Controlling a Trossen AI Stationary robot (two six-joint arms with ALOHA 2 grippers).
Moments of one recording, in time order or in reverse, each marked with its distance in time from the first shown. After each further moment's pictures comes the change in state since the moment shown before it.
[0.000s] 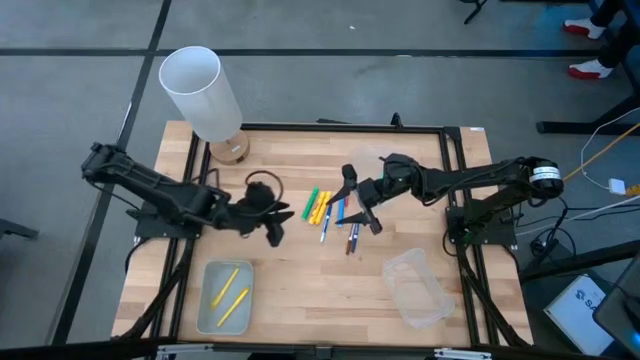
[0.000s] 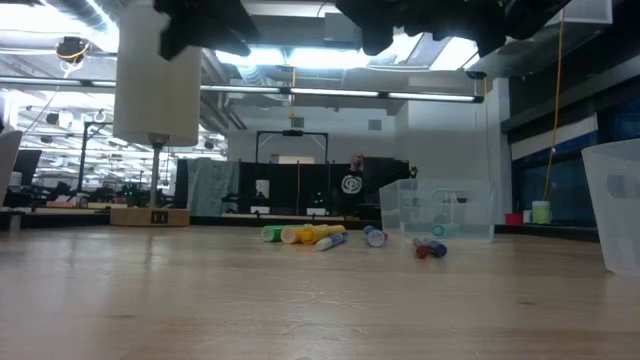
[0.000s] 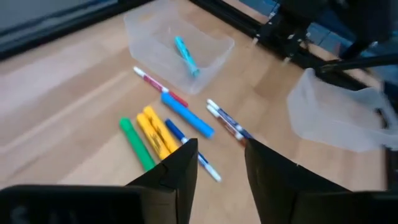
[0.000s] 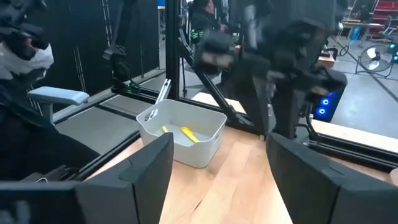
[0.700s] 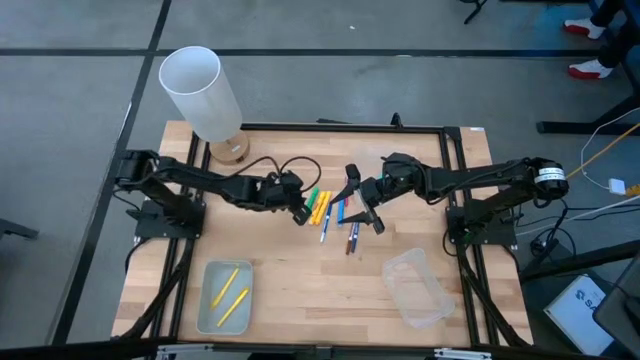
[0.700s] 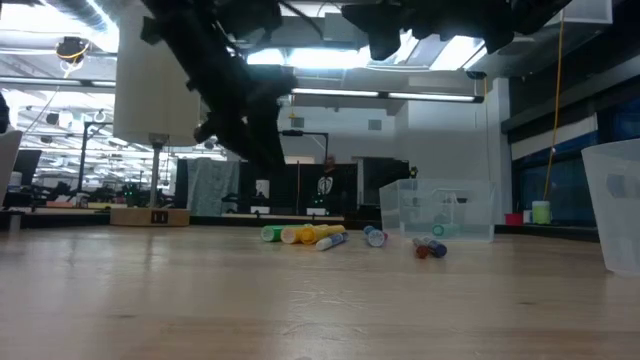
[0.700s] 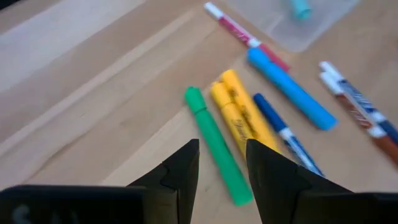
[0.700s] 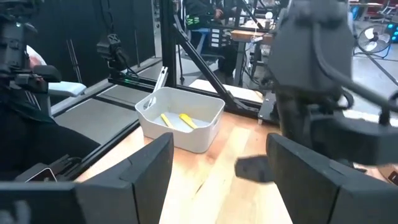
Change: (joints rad) left arm 0.316 0.339 0.000 0.060 0.191 0.052; right arm 0.000 -0.040 0.000 -0.108 0.026 -0.002
